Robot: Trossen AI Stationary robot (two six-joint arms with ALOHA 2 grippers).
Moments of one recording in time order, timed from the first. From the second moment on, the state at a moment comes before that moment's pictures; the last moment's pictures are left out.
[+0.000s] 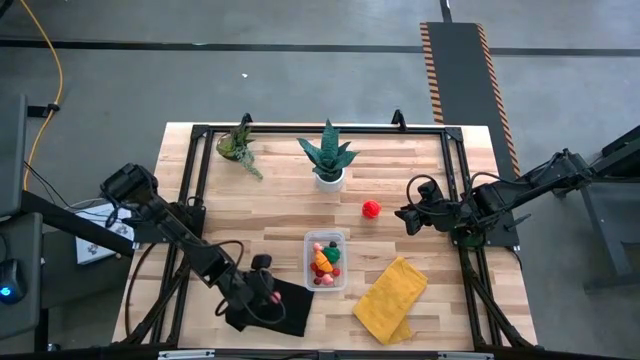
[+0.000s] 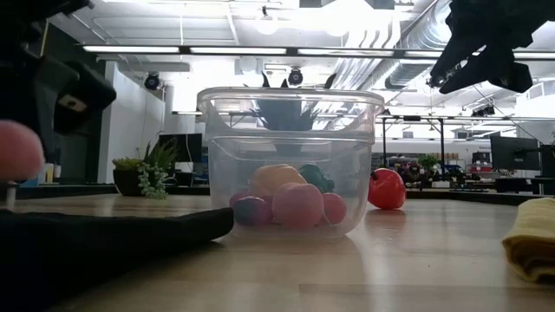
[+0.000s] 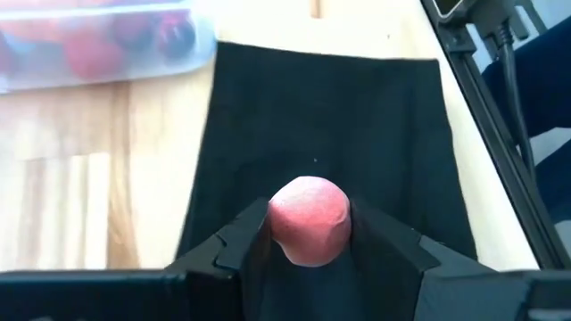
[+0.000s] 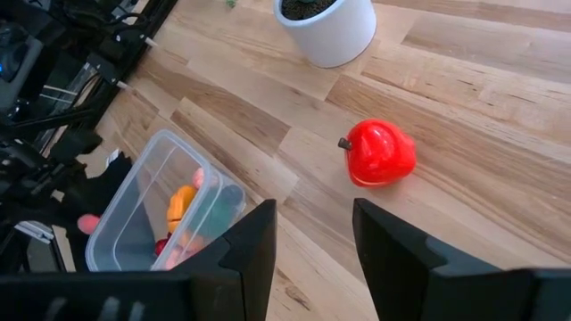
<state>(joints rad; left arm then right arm) -0.63 1.58 0.69 0.02 -0.28 -0.50 0.37 0.81 0.67 -0.67 0.52 1.23</state>
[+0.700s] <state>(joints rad) -0.63 1.29 0.69 -0.13 -0.53 -0.53 0.37 0.81 0.67 -0.67 0.52 1.20</state>
